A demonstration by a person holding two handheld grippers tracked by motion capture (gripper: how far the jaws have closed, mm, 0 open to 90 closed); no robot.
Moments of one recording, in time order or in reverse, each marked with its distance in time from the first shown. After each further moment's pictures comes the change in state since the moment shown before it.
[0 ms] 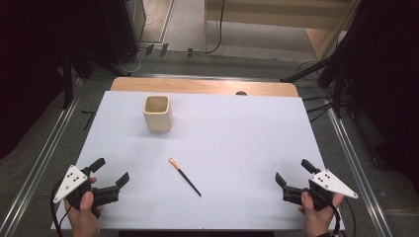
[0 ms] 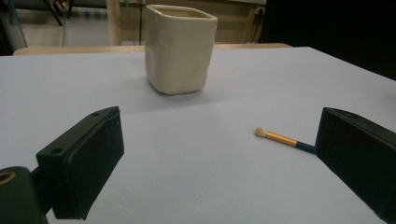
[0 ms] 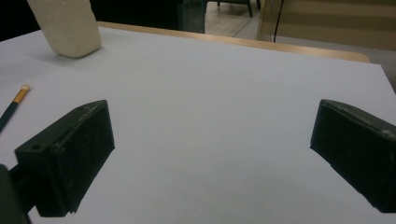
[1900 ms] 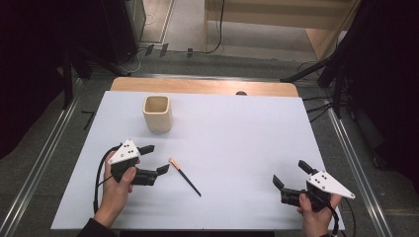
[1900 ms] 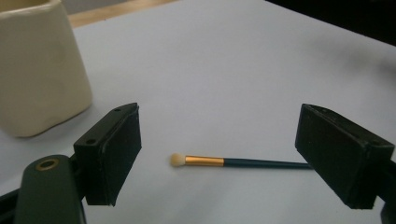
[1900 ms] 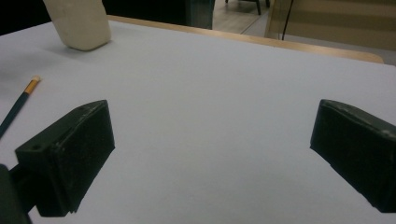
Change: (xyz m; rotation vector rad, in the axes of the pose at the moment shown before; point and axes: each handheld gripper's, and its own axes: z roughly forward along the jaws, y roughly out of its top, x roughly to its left) left arm -0.049 0.047 0.090 0.273 -0.334 0.172; right arm 0.005 -0.001 0.001 0.015 0.029 -0.026
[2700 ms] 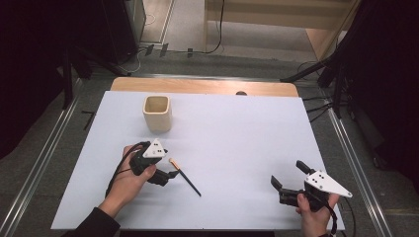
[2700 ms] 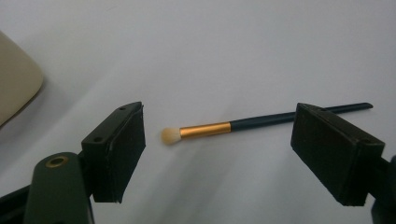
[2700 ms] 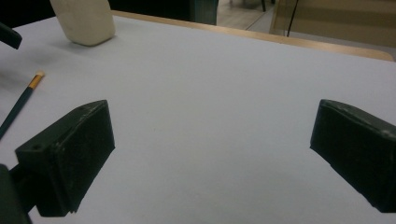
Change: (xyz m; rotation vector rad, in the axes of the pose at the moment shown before) left arm -0.005 0.011 0.046 0.339 -0.023 0.195; right arm 0.002 -0.001 0.003 0.015 0.015 -0.005
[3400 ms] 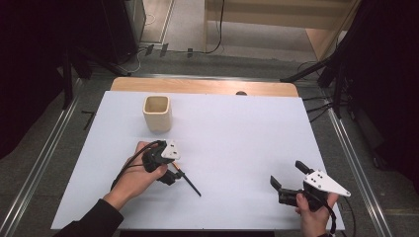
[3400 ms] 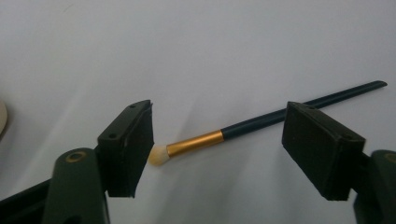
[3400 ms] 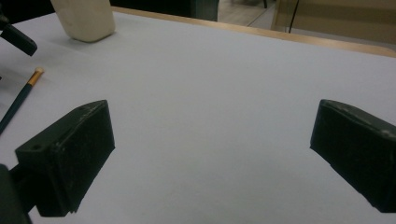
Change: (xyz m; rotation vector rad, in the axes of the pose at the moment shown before) left arm -0.005 0.022 0.021 0.144 -0.033 0.157; right arm 0.000 -0.001 0.002 0.011 0.003 0.002
